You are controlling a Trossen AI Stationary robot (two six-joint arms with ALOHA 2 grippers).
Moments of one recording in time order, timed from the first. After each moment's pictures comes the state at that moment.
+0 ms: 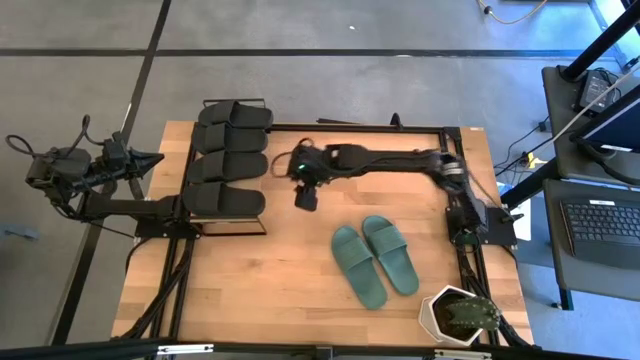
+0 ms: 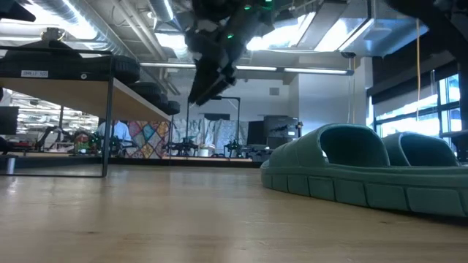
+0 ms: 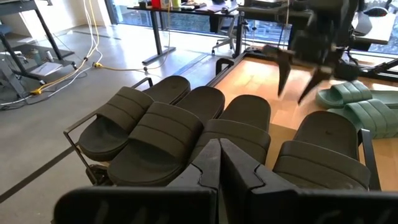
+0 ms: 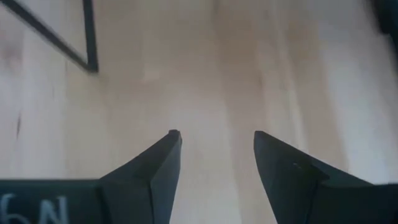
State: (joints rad) left arm 0.01 0.01 1.10 -1.43 -0.53 -0.15; right arm -0.12 2.14 1.94 -0.75 0.05 -0.02
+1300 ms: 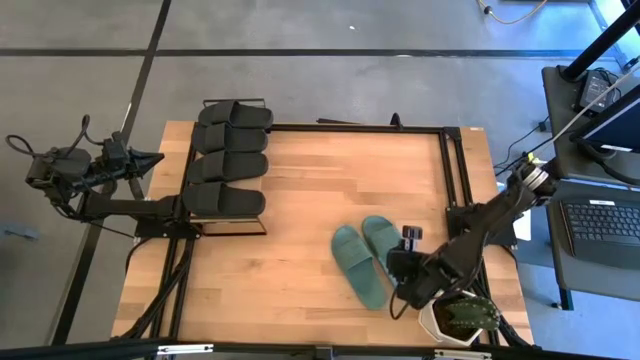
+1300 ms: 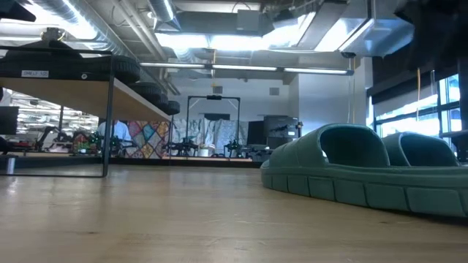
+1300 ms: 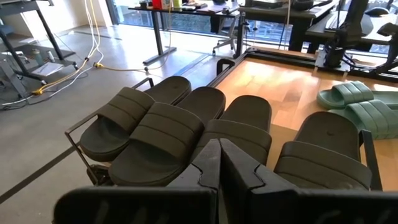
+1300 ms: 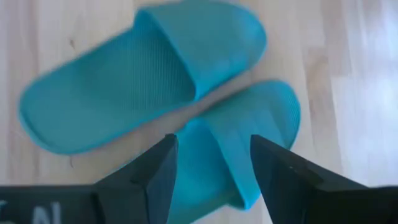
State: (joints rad) left arm 0.01 0.01 1.10 -1.43 -0.54 -0.15; right arm 0.74 1.52 1.14 -1.01 0.51 0.72
